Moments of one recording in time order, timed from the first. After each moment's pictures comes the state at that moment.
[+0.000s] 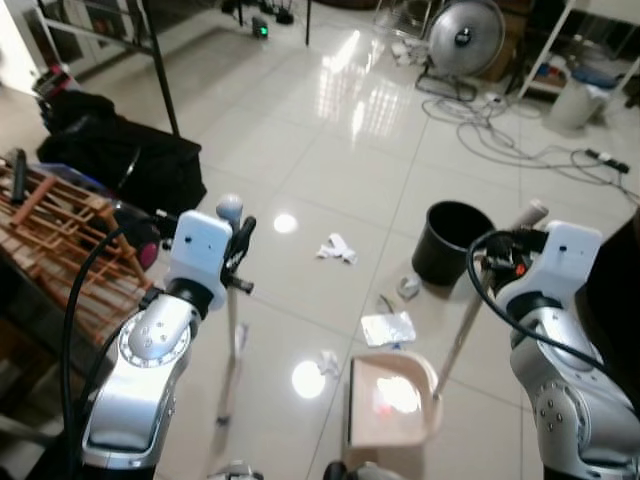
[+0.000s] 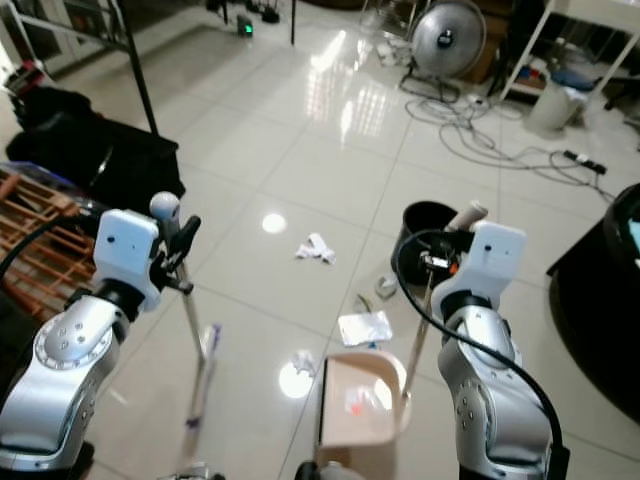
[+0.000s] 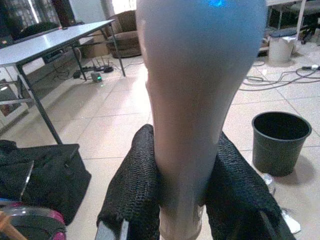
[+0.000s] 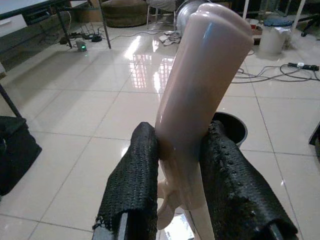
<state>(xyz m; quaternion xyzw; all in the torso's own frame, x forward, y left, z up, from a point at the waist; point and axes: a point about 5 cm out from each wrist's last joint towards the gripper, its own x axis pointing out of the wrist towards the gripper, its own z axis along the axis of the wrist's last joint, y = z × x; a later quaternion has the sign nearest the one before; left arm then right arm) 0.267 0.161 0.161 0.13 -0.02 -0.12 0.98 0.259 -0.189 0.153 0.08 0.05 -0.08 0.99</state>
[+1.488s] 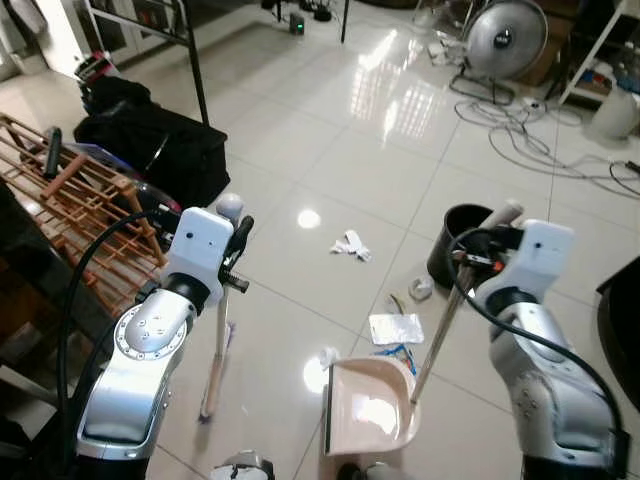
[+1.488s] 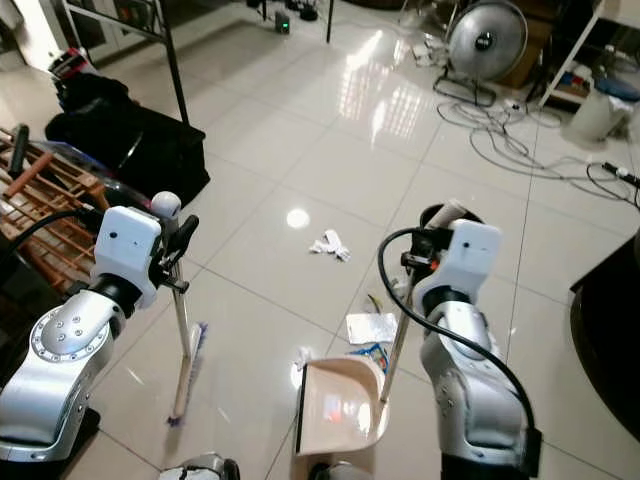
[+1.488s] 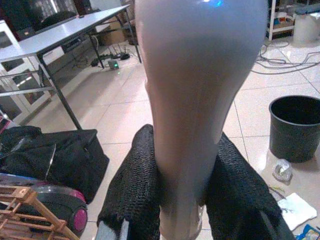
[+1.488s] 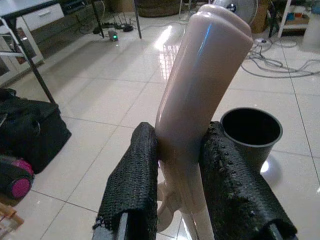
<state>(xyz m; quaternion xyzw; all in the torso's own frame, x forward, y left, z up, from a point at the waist) 0.272 0.166 0.162 0.16 -0.01 -0.13 0.98 0.274 -0.174 0.139 0.10 0.05 -0.06 0.99</state>
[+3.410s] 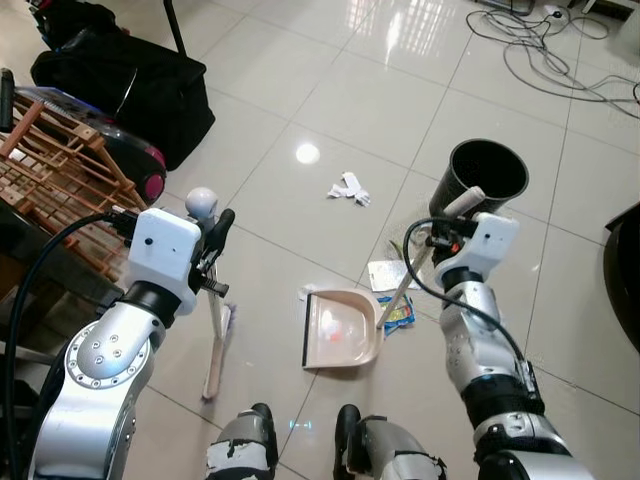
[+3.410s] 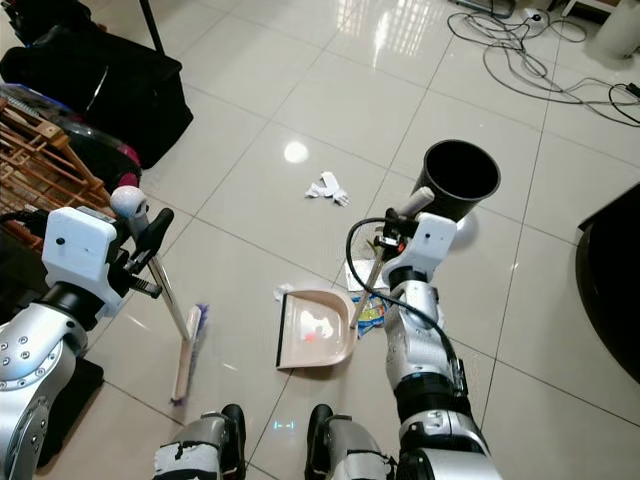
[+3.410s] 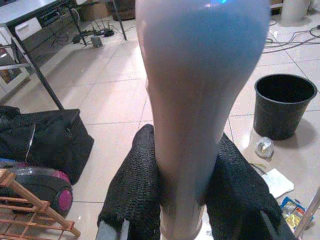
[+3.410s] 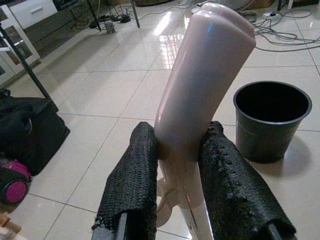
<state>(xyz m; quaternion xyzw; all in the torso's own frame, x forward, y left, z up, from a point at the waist) 0.244 0.179 0.187 0.15 -0.05 -0.13 0.98 0.333 -0.154 0.092 0.13 -0.03 -0.04 0.99</state>
